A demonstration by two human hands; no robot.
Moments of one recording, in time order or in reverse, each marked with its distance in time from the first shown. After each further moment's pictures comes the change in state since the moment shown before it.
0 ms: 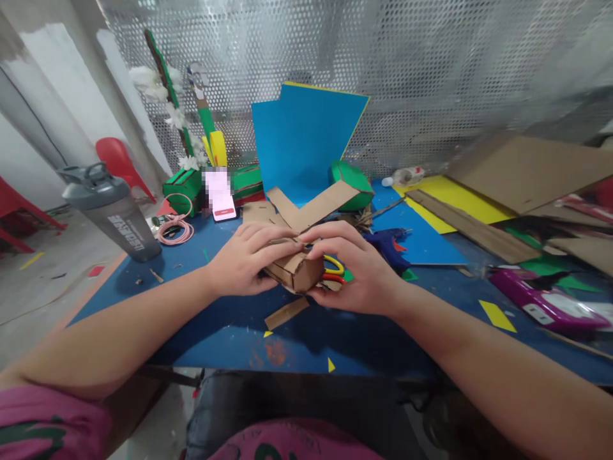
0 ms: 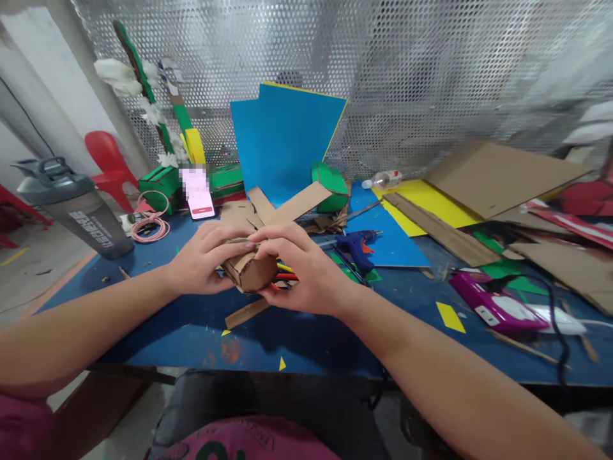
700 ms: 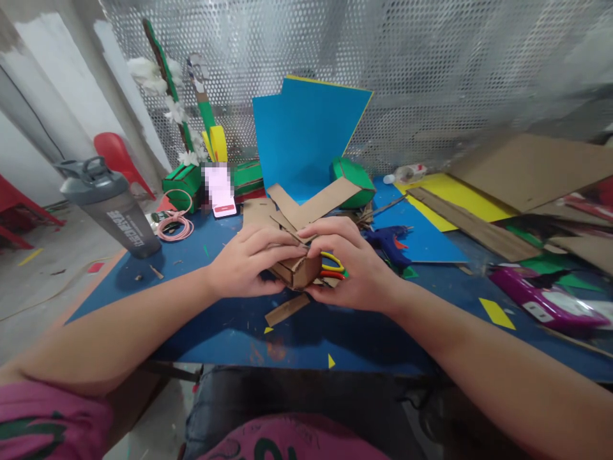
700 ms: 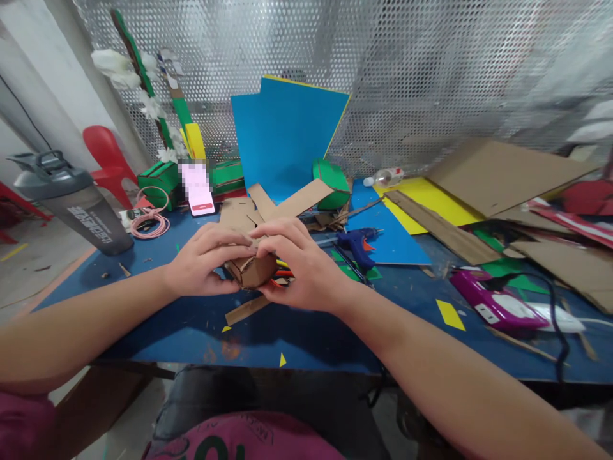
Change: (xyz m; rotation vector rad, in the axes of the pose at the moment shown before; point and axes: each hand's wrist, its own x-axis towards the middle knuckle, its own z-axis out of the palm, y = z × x) left_hand 0.005 0.010 -0.002 -0.078 0.045 -0.004; right_hand 0.001 0.000 0.003 -0.092 -0.012 -0.010
